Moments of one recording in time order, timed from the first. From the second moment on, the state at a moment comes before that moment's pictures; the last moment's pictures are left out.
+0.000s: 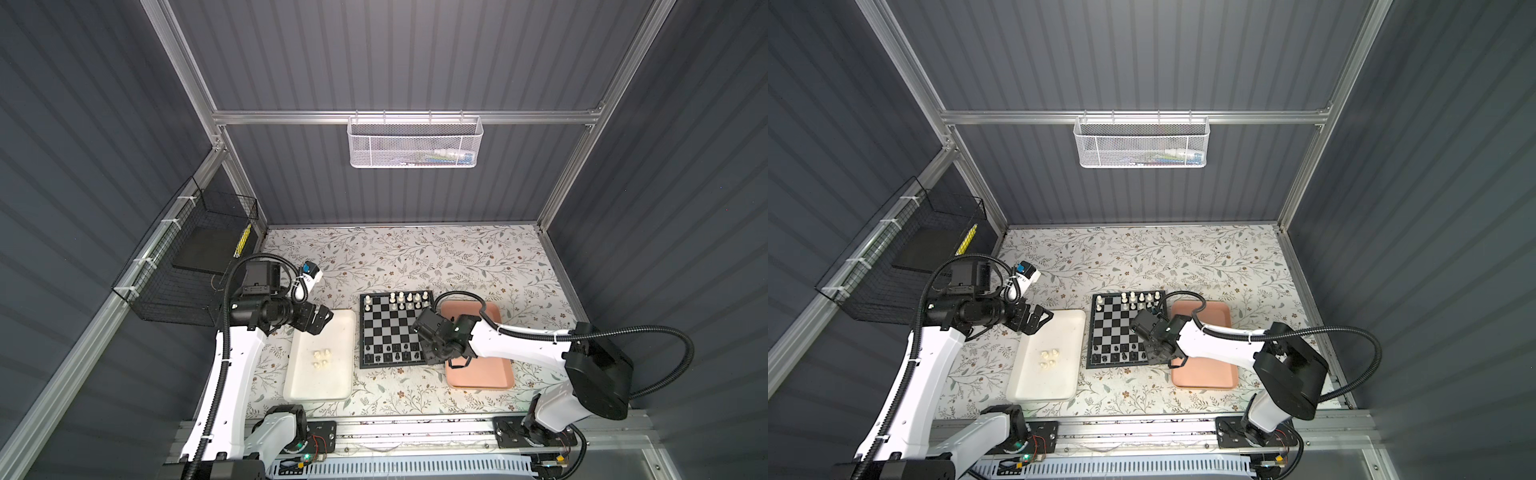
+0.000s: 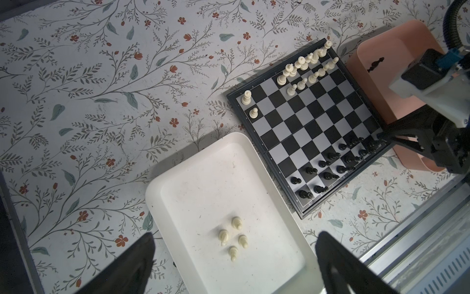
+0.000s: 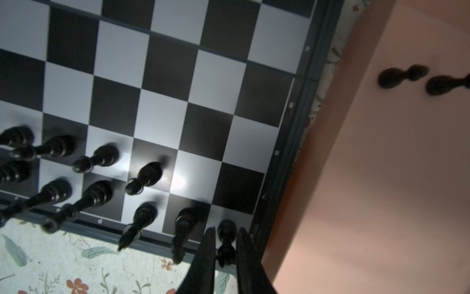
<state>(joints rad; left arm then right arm) -0.01 1.04 1.14 -1.11 0.38 0.43 0.98 1.56 0.93 -0.66 0.19 0.63</state>
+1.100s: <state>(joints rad) -0.01 1.04 1.14 -1.12 0.38 0.43 0.97 1.45 1.02 -0.75 0.21 0.58</state>
